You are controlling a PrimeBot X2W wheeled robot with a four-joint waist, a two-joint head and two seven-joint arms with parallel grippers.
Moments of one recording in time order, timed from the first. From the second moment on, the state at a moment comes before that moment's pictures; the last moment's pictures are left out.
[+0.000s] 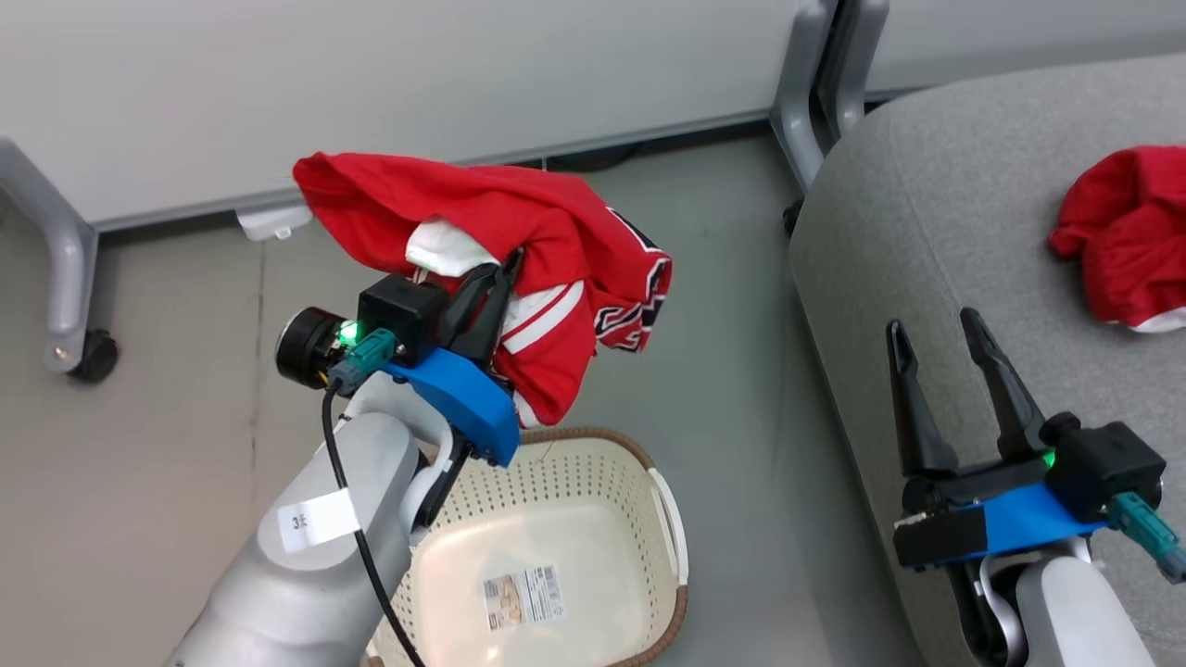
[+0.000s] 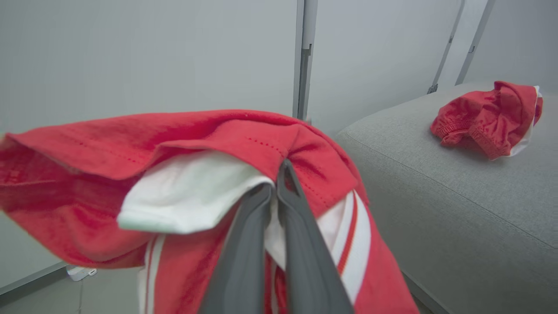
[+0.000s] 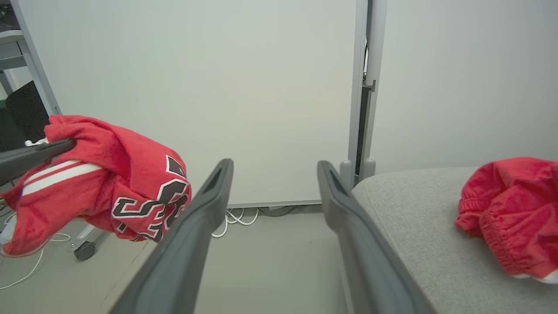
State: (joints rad) left arm -0.70 0.16 -0.66 0.72 -0.51 -0.11 -0.26; right arm -0.21 -0.08 0.03 0.15 0.16 0.13 -0.26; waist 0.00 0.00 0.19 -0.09
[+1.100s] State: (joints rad) left arm -0.70 0.14 -0.69 0.62 -0.47 -0.11 -0.26; right arm -0.34 -0.13 0.24 0.18 0.15 0.13 -0.26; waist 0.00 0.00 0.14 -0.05
